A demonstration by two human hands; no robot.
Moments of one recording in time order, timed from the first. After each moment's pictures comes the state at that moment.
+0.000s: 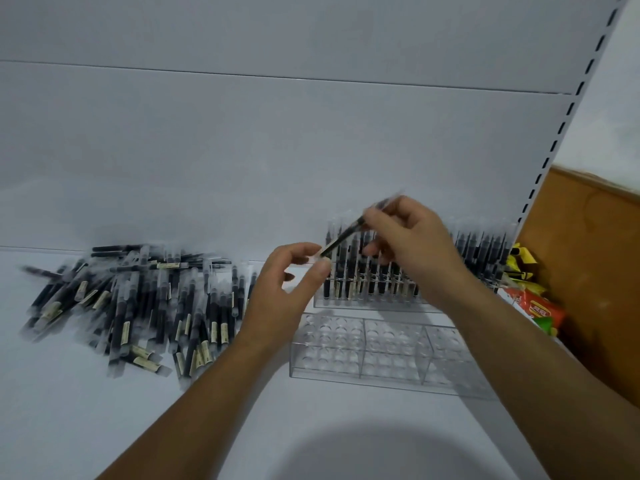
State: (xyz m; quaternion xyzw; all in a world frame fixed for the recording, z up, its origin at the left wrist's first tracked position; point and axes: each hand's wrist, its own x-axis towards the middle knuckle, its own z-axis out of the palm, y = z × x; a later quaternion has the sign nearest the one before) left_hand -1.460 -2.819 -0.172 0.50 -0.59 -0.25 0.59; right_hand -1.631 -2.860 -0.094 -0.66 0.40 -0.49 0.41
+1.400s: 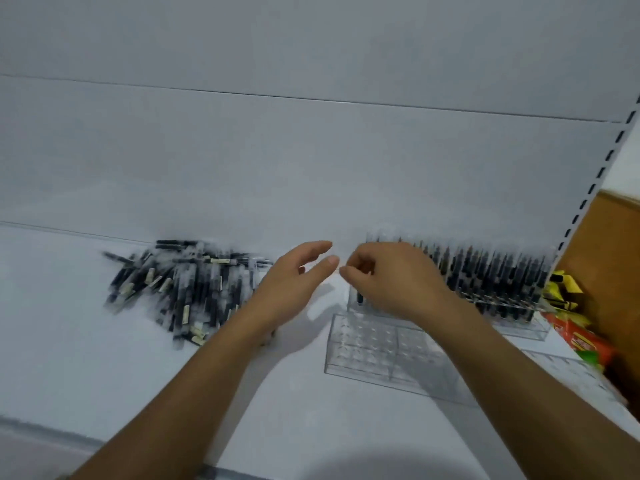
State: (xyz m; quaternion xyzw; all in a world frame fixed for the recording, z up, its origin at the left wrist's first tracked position) left_hand -1.424 -2.805 -0.140 0.57 -0.58 -0.29 0.51; right_hand -1.587 -2.832 -0.091 -0.86 0.48 -0.18 0.06
